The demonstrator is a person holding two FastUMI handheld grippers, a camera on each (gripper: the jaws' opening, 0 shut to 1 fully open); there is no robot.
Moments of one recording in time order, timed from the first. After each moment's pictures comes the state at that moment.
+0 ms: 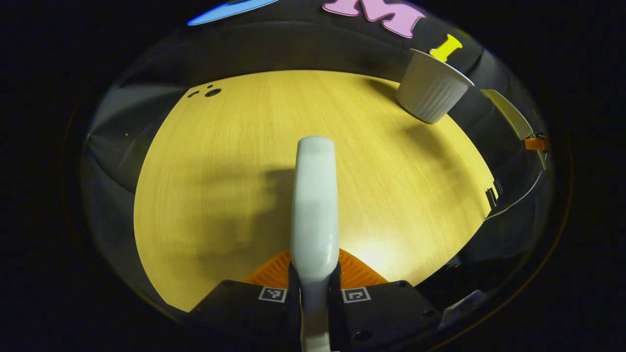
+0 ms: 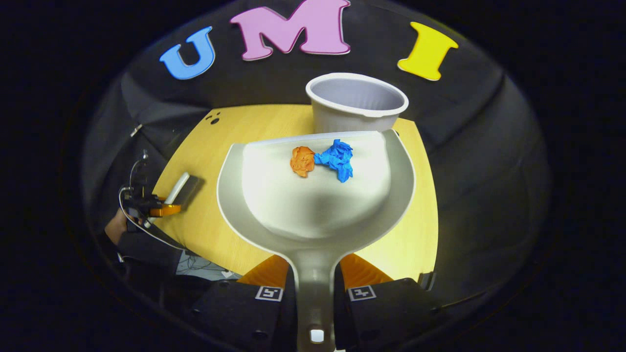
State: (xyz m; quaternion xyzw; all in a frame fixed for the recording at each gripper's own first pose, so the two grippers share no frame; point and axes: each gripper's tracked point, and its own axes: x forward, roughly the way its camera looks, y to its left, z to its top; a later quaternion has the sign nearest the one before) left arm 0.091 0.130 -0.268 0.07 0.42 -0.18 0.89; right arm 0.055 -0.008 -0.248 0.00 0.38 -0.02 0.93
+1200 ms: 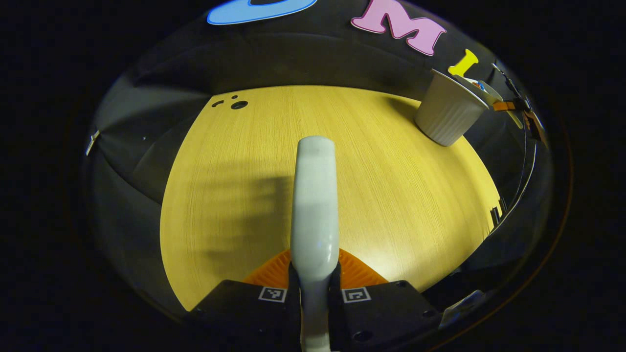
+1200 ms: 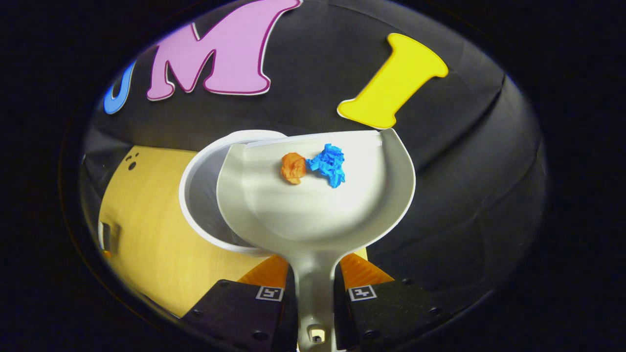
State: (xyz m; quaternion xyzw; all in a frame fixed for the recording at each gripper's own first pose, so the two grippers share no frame) left arm 0.126 0.161 -0.219 0.06 0.39 -0.15 0.91; right arm 0.137 -0.011 -0.254 -0.12 0.30 -0.18 0.93
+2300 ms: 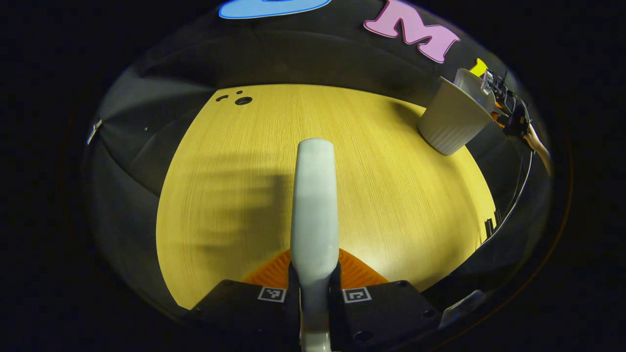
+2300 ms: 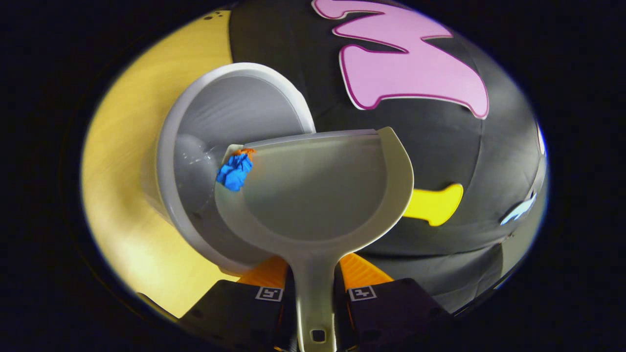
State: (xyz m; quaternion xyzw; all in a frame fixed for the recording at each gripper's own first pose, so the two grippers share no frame) left arm 0.123 0.152 -0.212 0.03 0.40 -0.14 0.90; right arm 0.154 -0.028 -0.204 -0.62 0.25 -0.22 0.71
